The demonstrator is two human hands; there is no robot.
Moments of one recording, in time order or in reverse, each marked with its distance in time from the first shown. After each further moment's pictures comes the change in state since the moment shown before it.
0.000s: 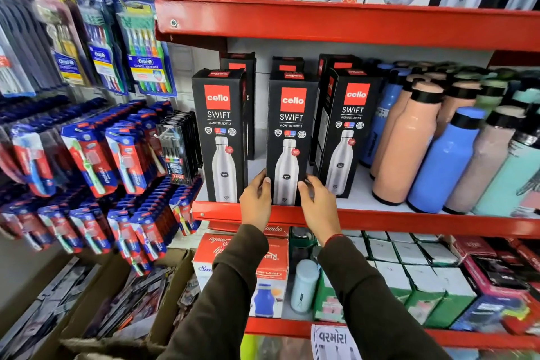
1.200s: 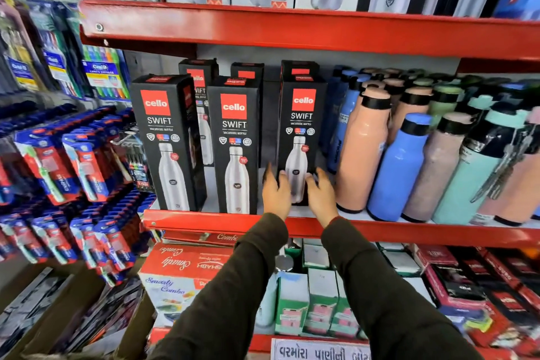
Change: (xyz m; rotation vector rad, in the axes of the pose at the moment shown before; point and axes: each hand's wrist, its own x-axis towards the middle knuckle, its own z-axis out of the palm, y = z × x) left_hand -0.003 0.040 0.152 -0.100 -0.012 -0.036; right_hand 0.079 0.066 -0.076 0.218 -0.024 0.179
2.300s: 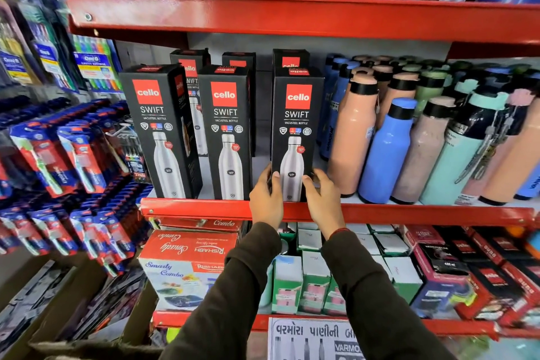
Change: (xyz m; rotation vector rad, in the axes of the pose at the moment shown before) left_hand -0.053 -0.006 -0.021 0.134 0.010 0.074; right_hand -0.057 0.007 -0.029 -0.039 0.029 -0.105
